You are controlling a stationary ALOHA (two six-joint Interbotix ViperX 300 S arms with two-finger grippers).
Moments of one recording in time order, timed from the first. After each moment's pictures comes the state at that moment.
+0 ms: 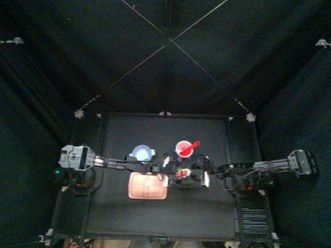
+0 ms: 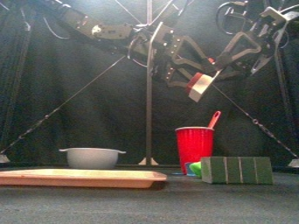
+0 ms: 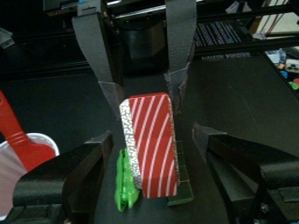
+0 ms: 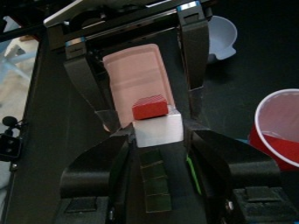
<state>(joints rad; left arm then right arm) -0.01 0.17 0.37 0.11 -0.20 0.00 0.02 -0.61 1.01 -0.95 0.06 1.18</state>
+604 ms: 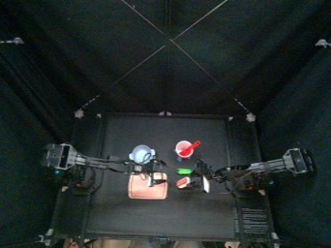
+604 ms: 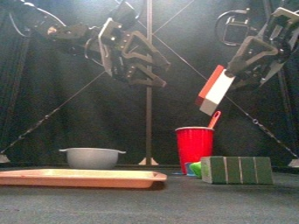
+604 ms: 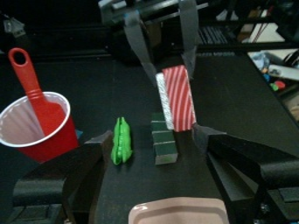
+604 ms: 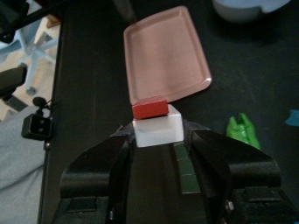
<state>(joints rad) -0.01 -0.08 0.72 0.04 -0.37 0.00 0.10 -0.51 1.05 -0.81 -0.06 1.18</state>
